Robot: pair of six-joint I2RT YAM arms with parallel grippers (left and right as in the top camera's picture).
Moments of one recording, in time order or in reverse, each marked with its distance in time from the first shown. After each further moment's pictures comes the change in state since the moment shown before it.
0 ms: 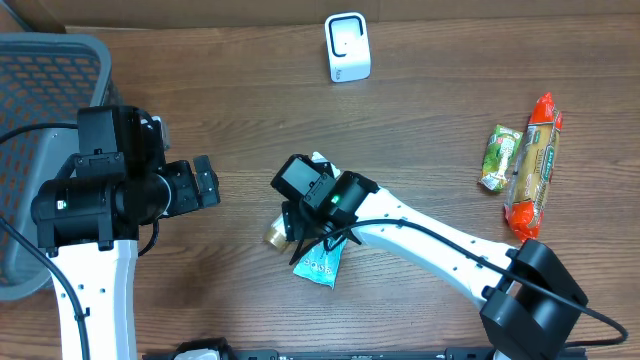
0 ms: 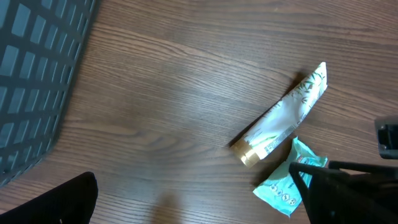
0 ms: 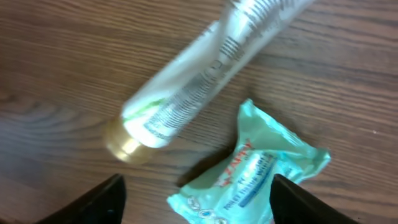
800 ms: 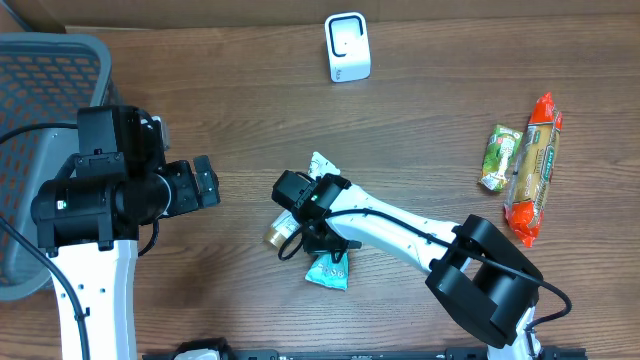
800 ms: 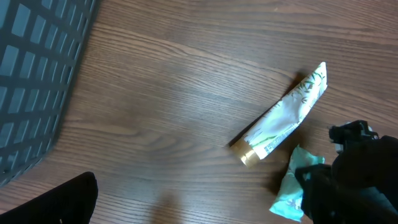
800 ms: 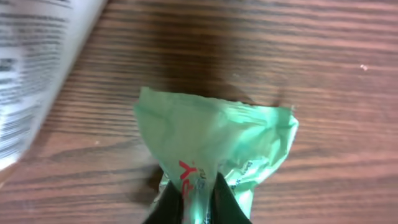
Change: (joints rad) left arm 0.000 0.000 0.000 0.000 0.000 0.000; right arm 0.000 0.172 0.023 -0.166 0.002 0.078
